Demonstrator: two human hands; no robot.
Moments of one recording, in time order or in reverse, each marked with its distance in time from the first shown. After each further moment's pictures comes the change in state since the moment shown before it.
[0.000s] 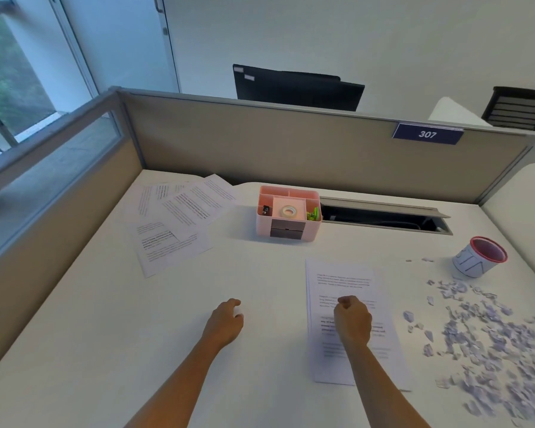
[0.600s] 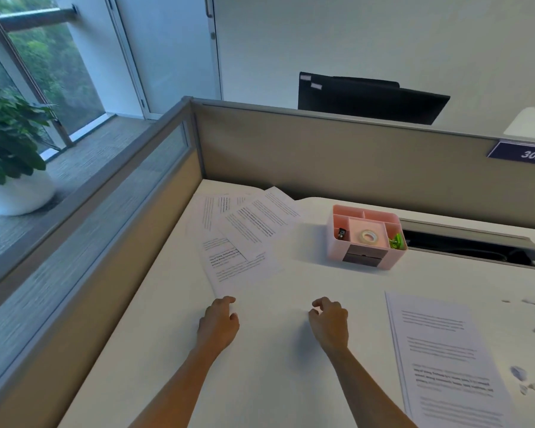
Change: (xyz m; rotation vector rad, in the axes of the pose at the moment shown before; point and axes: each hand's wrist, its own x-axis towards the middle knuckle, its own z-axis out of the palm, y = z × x) left_hand 0.050 -0.108 -0.151 0.102 0.213 -0.054; right_hand -0.075 -0.143 0.170 -0.217 -0.250 -0.251
